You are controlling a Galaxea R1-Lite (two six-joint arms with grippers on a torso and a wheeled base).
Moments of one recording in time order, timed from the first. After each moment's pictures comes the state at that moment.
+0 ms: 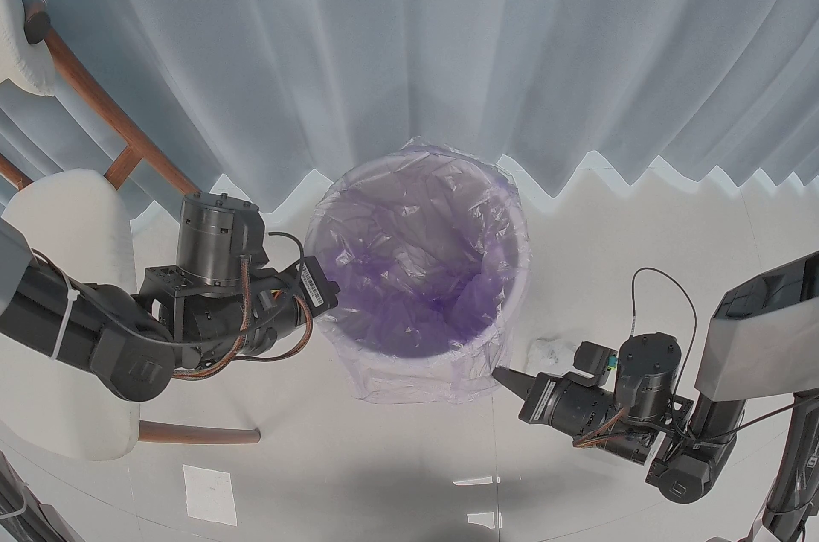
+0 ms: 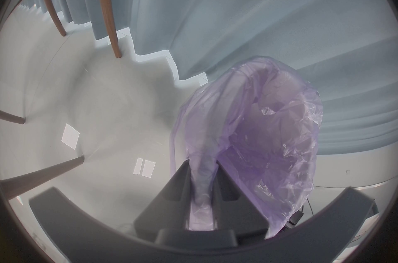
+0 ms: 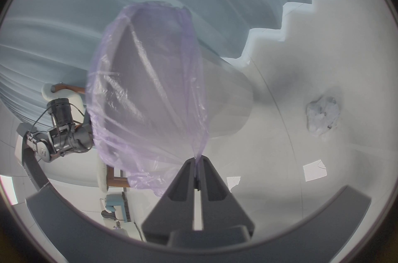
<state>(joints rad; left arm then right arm) -0.51 1.80 -0.82 -0.51 0.03 -0.79 0.65 2.17 -0.32 -1.55 0.08 0.72</state>
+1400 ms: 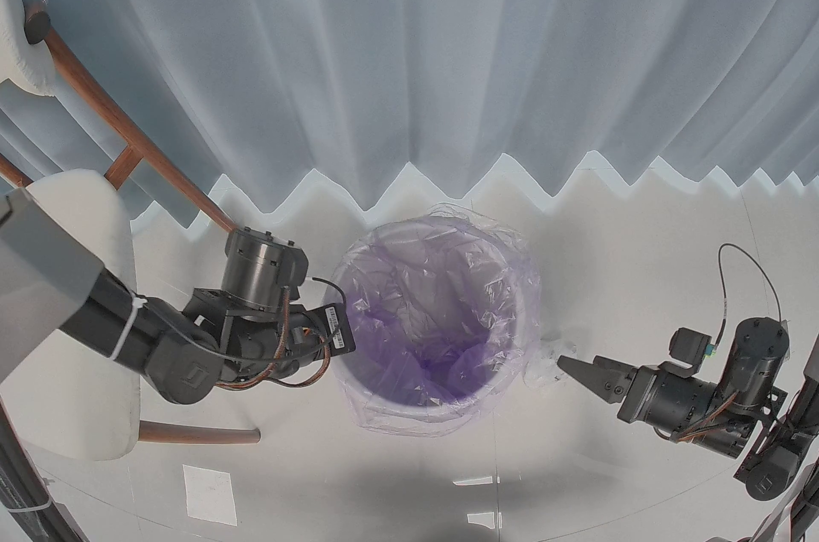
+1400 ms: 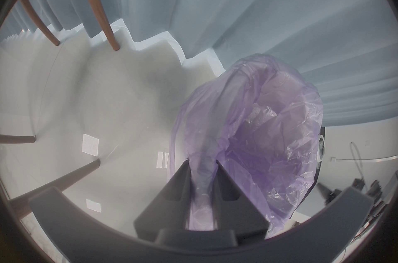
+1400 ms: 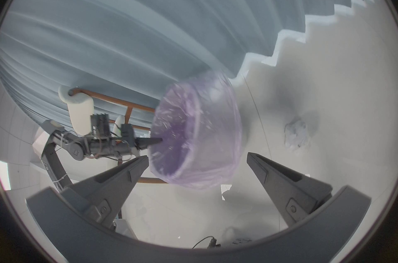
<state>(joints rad) -0.52 1.94 -0.85 -0.44 0.03 -0.62 0.50 1.84 -0.04 -1.55 0.20 0.61</state>
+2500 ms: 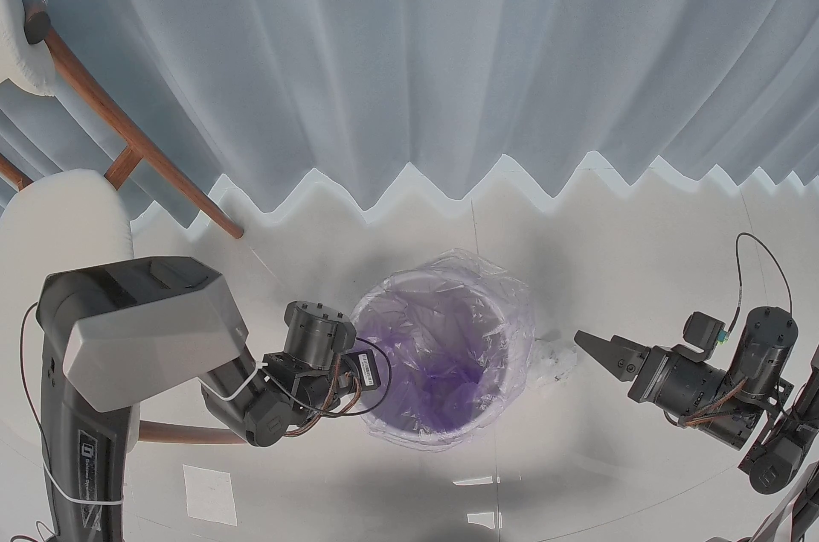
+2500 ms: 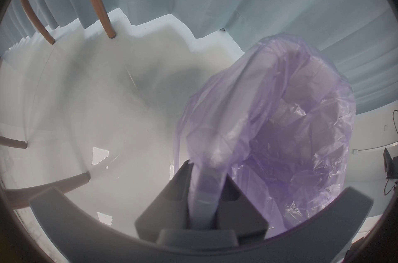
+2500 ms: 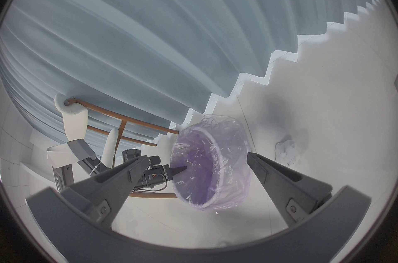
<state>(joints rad) -0.53 2.35 -0.87 -0.85 0.15 -0.55 0.45 1.81 -0.06 -1.55 0.15 0.59</state>
